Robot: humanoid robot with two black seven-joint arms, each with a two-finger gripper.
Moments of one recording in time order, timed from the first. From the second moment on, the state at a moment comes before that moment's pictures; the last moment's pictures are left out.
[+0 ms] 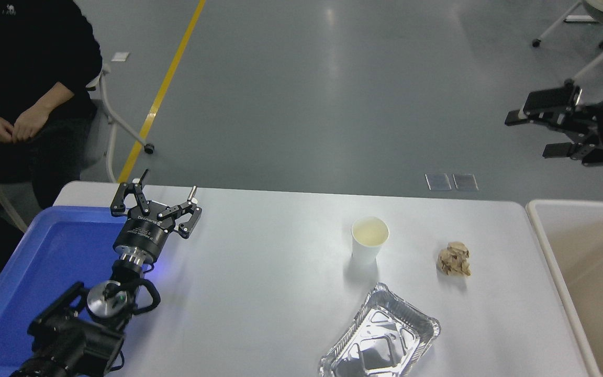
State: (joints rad) left arm -0.46 0.10 -1.18 -0.58 -0.23 -0.66 -0.04; right arm 2.11 -0.87 -0.92 1.38 -0.38 0.52 -0.09
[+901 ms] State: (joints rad) left arm -0.46 0.10 -1.18 -0.58 -0.23 -0.66 -0.04; right arm 2.19 -0.22 -1.08 1.33 -0.21 0.53 -0.10
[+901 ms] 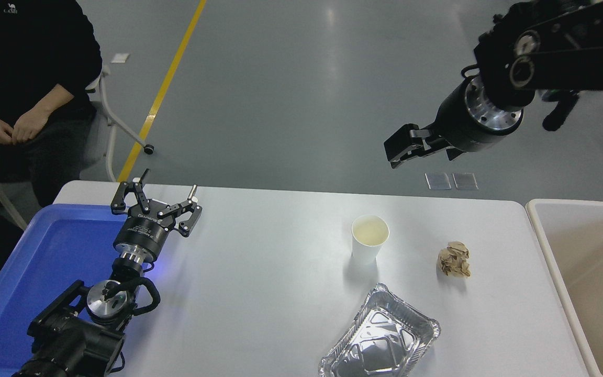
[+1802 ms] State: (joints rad) left arm -0.46 0.10 -1.18 -0.58 -0.23 -0.66 -0.04; right arm 1.67 -0.01 -0.99 0.83 -0.27 0.54 -0.10
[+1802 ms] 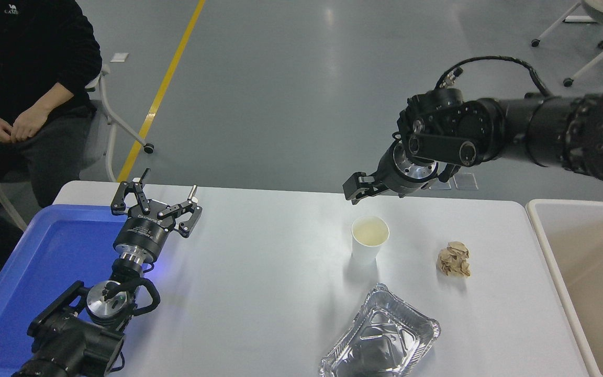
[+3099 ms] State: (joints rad) left arm -0.46 0.10 -1.18 -0.58 -0.23 -0.66 -0.04; right arm 1.31 0.00 -0.93 0.59 -0.38 0.35 -0.10
